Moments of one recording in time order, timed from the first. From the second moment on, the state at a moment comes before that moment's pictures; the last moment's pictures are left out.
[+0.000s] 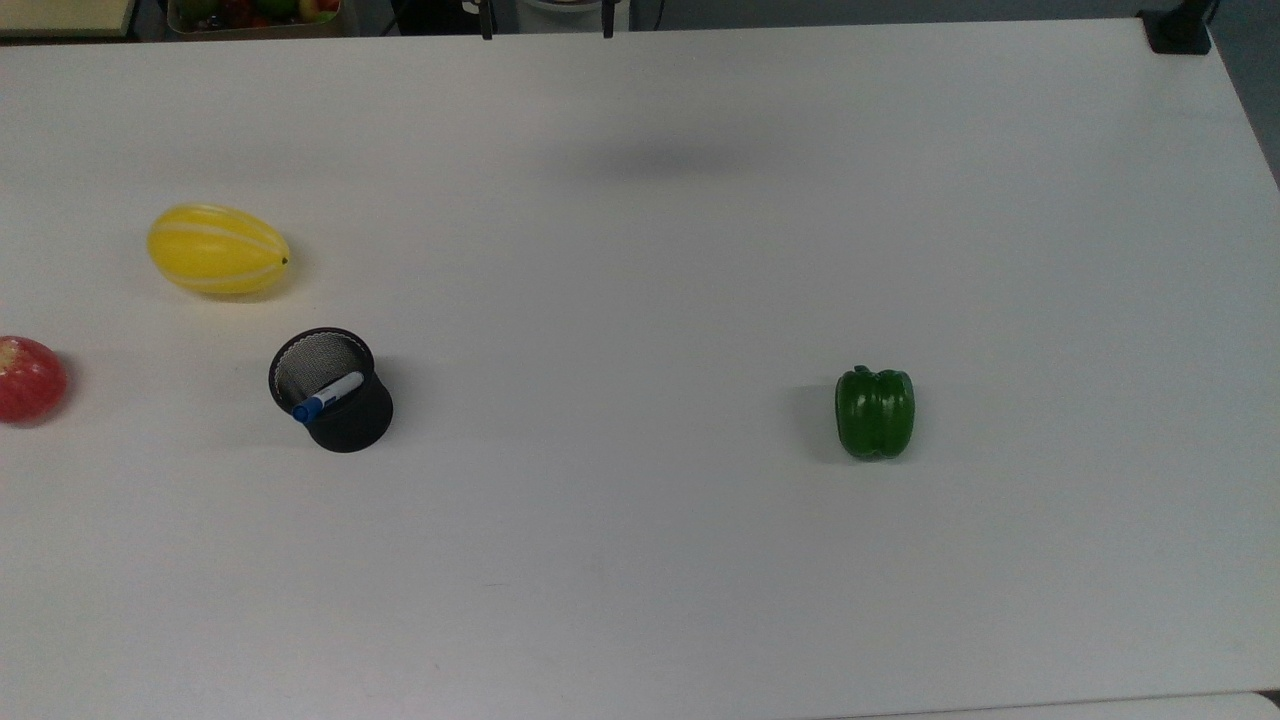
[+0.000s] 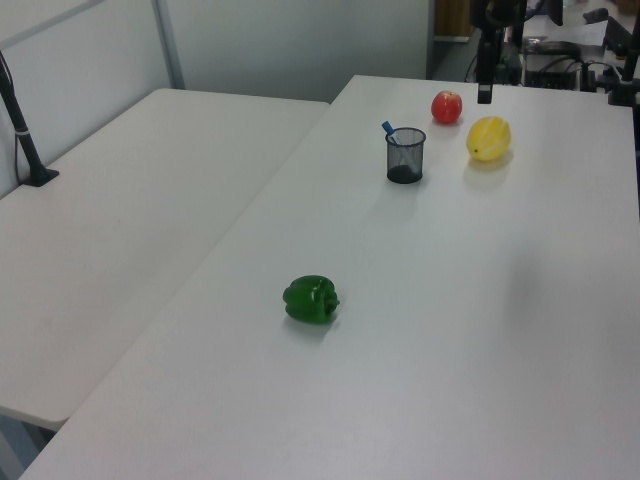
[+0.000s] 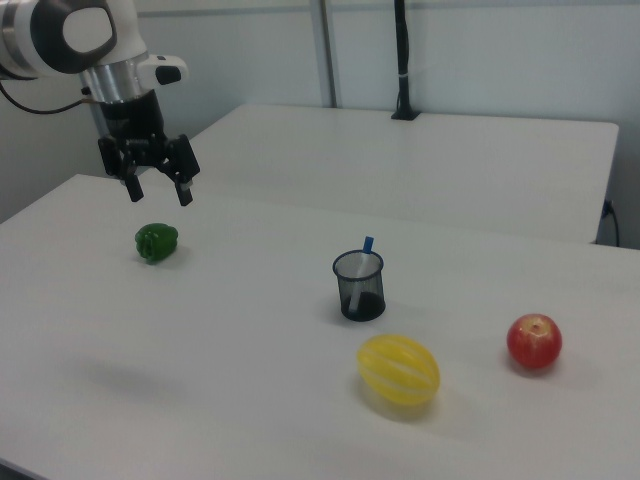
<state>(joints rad) 0.23 0.01 -0.08 -1.63 -0.06 1.62 -0.01</state>
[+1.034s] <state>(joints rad) 0.10 0.05 -0.11 -1.59 -0.06 1.67 -0.08</state>
